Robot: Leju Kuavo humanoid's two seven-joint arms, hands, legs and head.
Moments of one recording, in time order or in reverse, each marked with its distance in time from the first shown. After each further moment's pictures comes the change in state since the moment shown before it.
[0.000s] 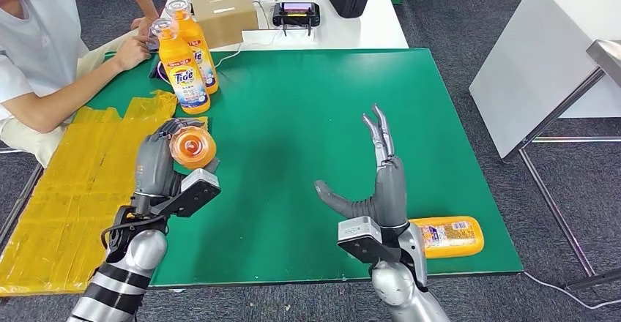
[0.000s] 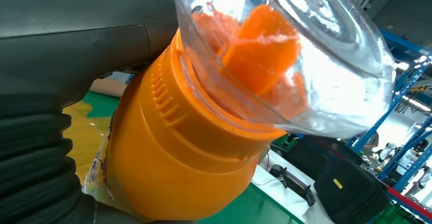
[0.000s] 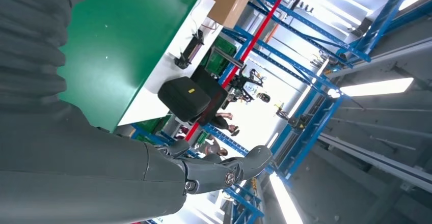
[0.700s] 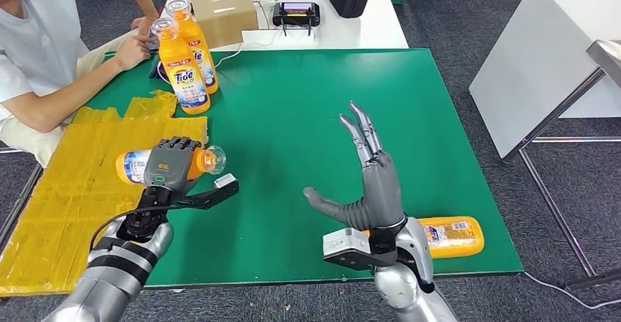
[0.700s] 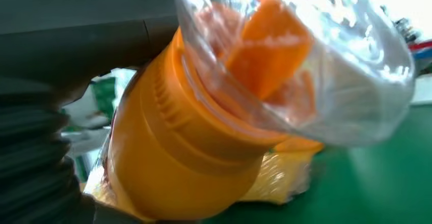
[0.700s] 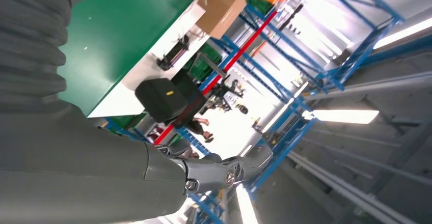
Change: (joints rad) left arm -0.203 0.022 -0.015 0.523 -0.651 -0.034 0.354; right arm -0.021 -0.032 0.036 -0.078 0.114 0.116 0.035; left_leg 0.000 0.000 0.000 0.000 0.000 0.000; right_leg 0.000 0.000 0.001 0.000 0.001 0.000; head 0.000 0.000
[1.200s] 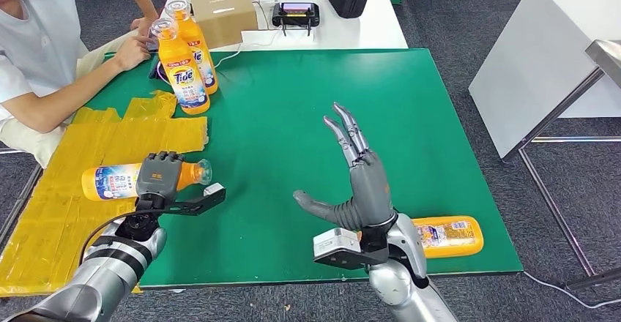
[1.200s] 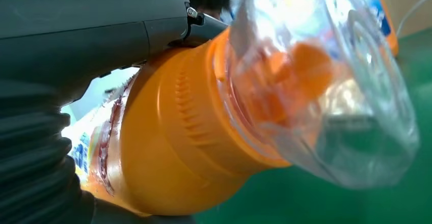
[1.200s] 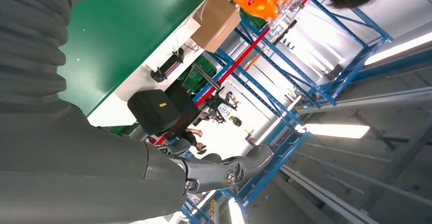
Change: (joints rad) left arm -0.096 0.019 -0.010 0.333 -0.039 0.063 0.062; right arm -0.029 -0.007 0.041 0.035 -0.014 0.018 -0.001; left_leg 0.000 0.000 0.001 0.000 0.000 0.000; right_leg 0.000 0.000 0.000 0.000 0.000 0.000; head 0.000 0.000
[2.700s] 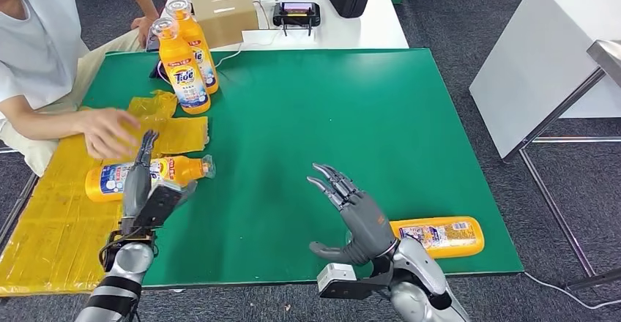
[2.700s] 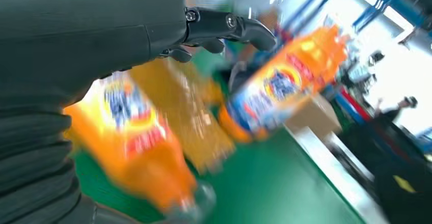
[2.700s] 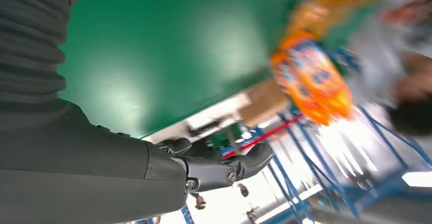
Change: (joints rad) left arm 0.352 -0.085 0.256 -0.612 0.987 -0.084 -0.625; right arm 0.104 -0.170 0.004 0.053 0.104 0.197 -0.003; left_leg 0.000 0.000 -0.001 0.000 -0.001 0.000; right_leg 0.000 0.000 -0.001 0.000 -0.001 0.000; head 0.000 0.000
